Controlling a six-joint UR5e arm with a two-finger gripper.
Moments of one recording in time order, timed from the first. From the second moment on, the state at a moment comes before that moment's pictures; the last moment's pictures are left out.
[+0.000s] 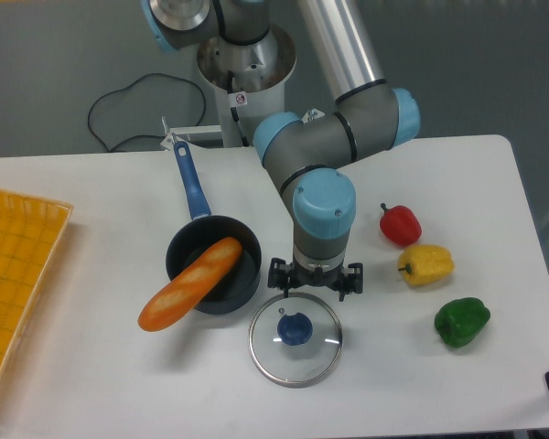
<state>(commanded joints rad) 2.44 -2.09 -1.53 -1.05 1.54 0.35</state>
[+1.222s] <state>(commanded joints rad) 2.41 -2.16 -1.50 -0.99 1.54 0.25</state>
